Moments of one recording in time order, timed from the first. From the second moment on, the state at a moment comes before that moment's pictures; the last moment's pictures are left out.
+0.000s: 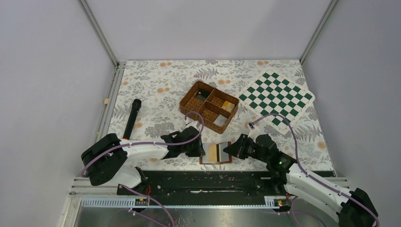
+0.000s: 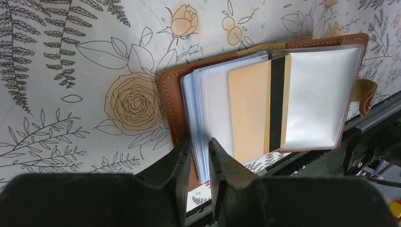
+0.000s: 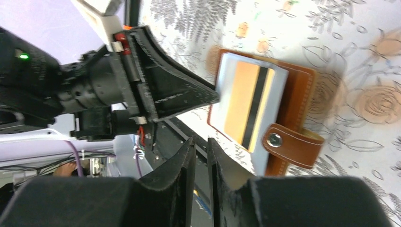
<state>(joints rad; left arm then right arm) -0.98 1.41 0.58 -0.07 -0.01 -0.92 0.75 0.64 0.14 0.07 -0.21 1.01</state>
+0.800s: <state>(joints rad) -0.98 1.41 0.58 -0.07 -0.01 -0.92 0.76 1.12 0.22 0.23 -0.20 1.01</state>
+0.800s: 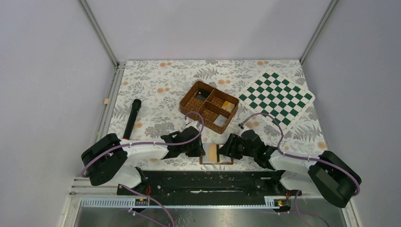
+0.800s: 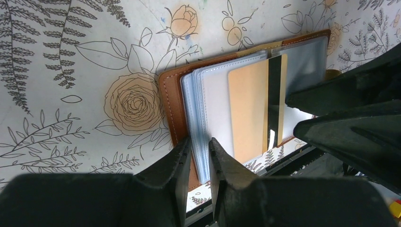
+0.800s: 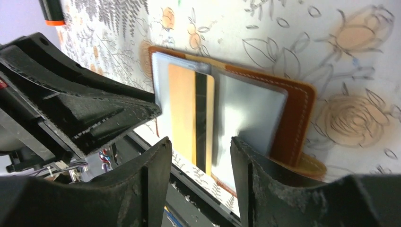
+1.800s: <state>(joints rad) -0.98 1.41 0.57 -0.05 -0.01 -0.93 0.75 1.36 0.08 0.74 -0.23 1.06</state>
